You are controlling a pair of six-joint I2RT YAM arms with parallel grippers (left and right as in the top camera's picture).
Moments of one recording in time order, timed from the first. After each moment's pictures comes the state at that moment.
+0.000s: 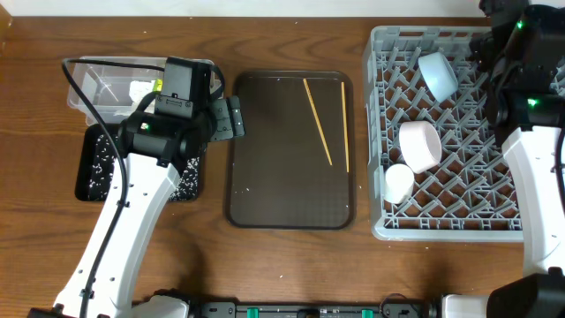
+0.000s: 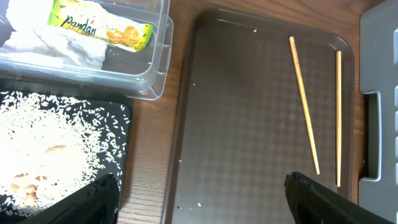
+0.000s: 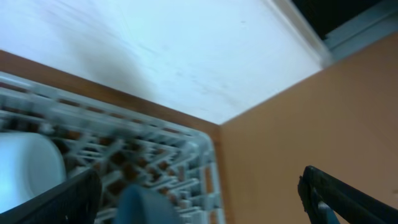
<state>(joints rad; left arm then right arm) -0.24 1.40 1.35 -0.92 -0.03 -0.38 -0.07 1.53 1.41 -0.24 0.37 -0.60</state>
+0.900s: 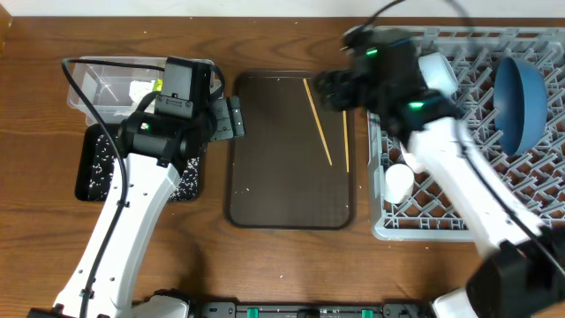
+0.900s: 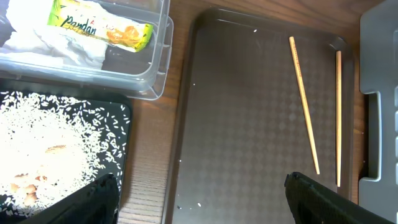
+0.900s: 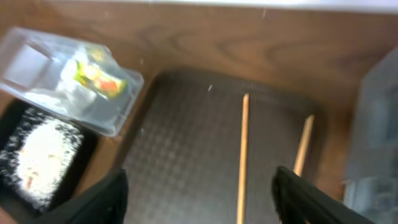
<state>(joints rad) -0.24 1.40 1.35 -0.92 -0.03 -0.38 0.41 1.69 1.41 -0.44 -0.18 0.26</state>
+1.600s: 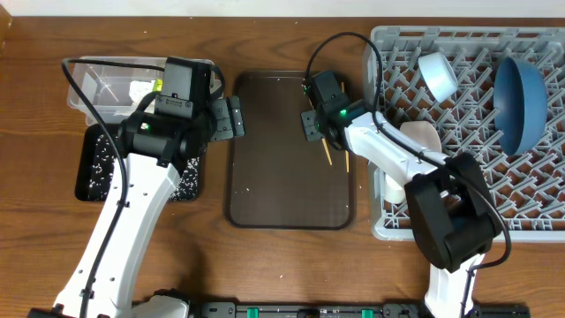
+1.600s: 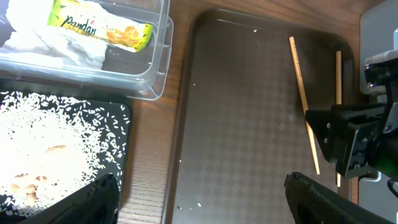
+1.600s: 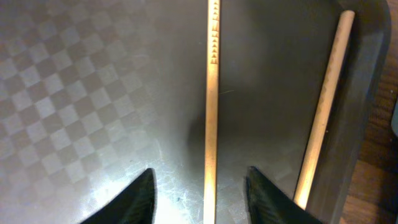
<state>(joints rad) -0.24 1.40 1.35 -0.92 -0.03 -0.38 0.53 2.03 1.41 -0.44 0.11 0.23</state>
